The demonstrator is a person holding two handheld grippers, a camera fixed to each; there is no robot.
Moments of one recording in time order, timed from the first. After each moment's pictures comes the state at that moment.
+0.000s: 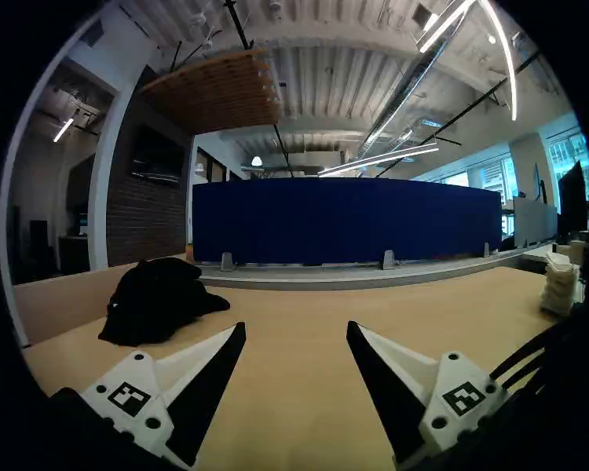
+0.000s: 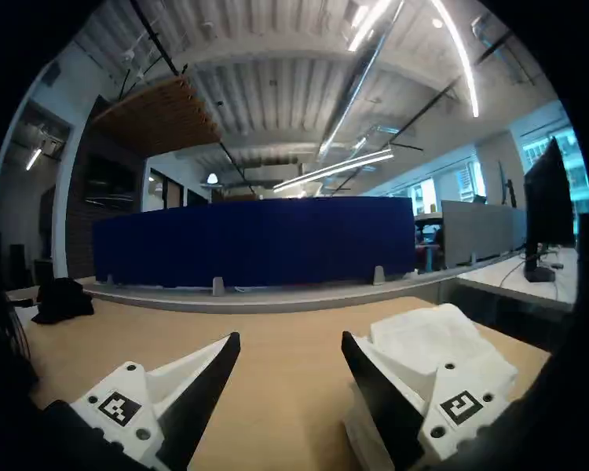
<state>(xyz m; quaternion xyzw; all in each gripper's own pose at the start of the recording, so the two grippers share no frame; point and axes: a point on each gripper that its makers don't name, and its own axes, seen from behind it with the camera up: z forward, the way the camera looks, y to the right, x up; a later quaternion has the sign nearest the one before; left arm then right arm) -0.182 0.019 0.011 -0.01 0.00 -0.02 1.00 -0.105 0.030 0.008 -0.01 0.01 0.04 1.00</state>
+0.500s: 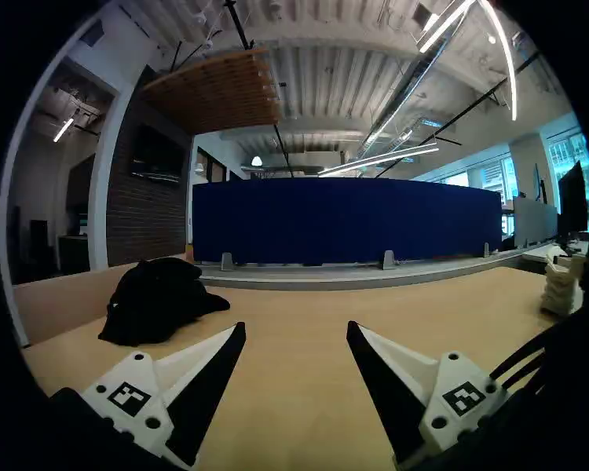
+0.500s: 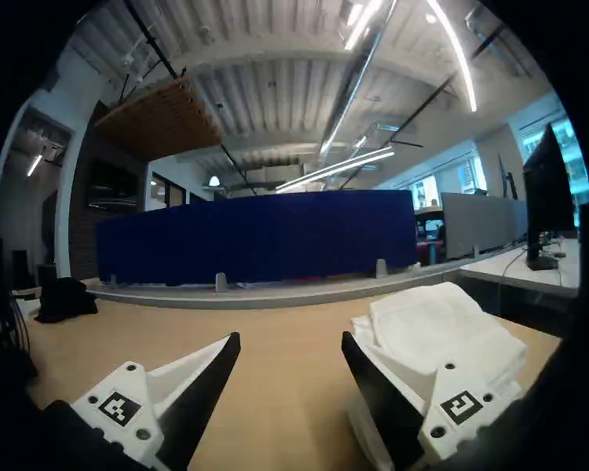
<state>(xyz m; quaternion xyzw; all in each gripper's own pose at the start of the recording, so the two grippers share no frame) -0.182 0.020 0.011 -0.01 0.00 -0.02 1.00 -0.129 0.028 0.005 0.00 0.01 0.05 1.00</state>
